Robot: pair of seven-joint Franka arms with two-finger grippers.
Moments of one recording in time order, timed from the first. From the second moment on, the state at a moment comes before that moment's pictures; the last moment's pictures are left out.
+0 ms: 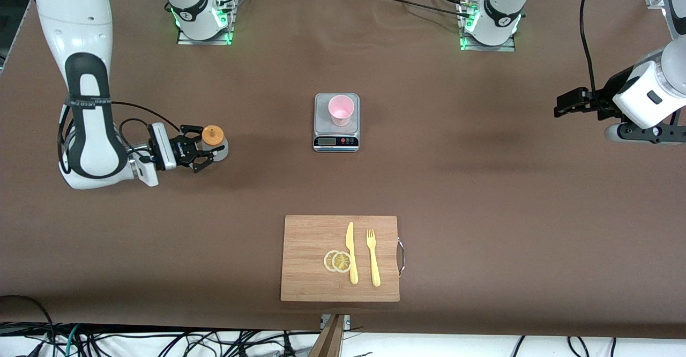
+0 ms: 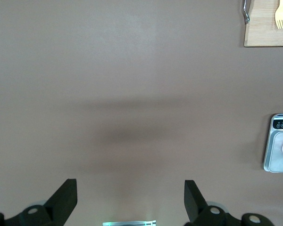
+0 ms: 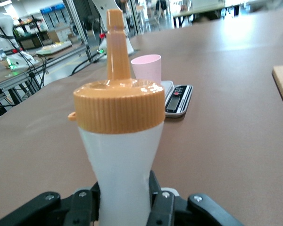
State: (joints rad) left arm 0.05 0.12 -0.09 -1.53 -0.05 1.47 -0.03; right arm 0.25 0.72 -0.43 -1.75 1.07 1.39 -2.44
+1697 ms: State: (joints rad) left arm 0.05 0.12 -0.09 -1.53 -0.05 1.47 -0.03; right arm 0.08 0.82 -0.62 -1.44 0.95 1.20 -2.26
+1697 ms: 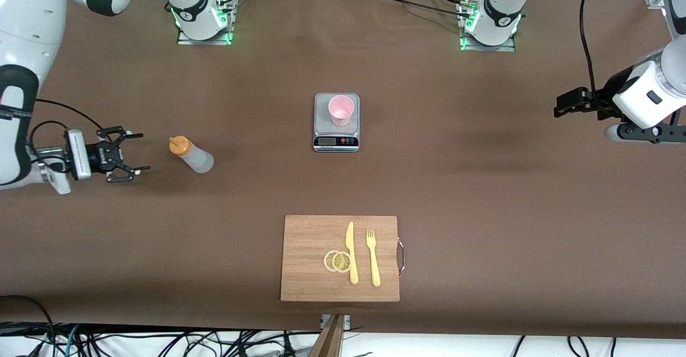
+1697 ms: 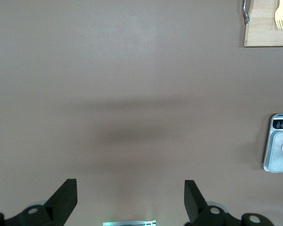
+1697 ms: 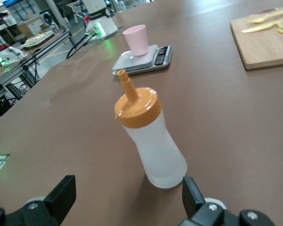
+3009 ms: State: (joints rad) left arm 0.05 0.12 -0.09 -1.53 -0.05 1.47 -0.03; right arm 0.54 0.63 -0.94 -1.24 0.55 1.25 -1.02
